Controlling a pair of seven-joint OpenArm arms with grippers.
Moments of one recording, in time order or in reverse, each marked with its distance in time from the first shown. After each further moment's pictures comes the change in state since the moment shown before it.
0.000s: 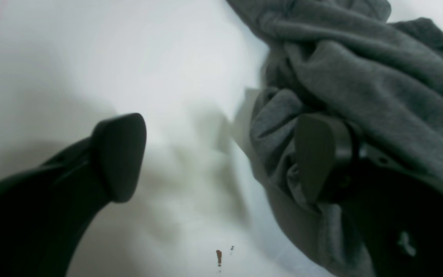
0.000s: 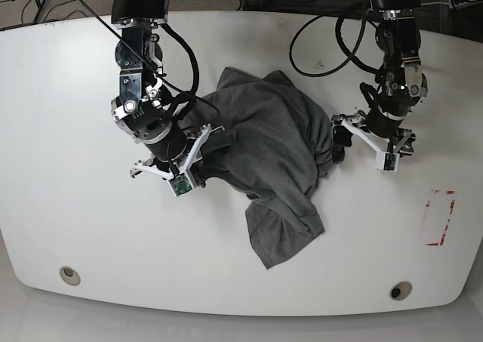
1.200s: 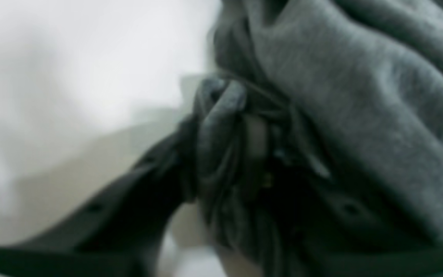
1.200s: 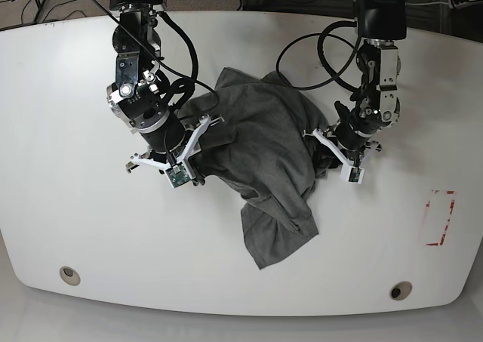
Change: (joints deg) left arm -8.9 1.6 8.2 -16.0 -0.7 -0.2 -0.3; right arm -3.6 0.3 0.0 7.0 0.2 0.2 0.0
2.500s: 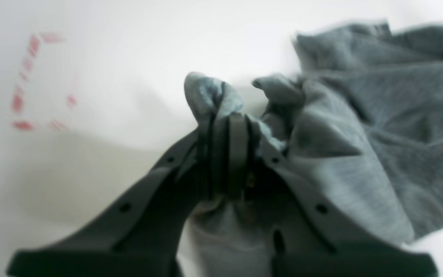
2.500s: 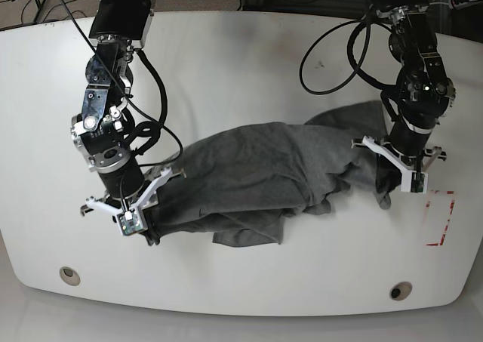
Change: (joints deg) left arm 6.2 -0.9 -14.5 36.1 0.3 0.0 15.6; right arm 12.2 3.7 8.6 -2.3 0.0 0.2 4.7
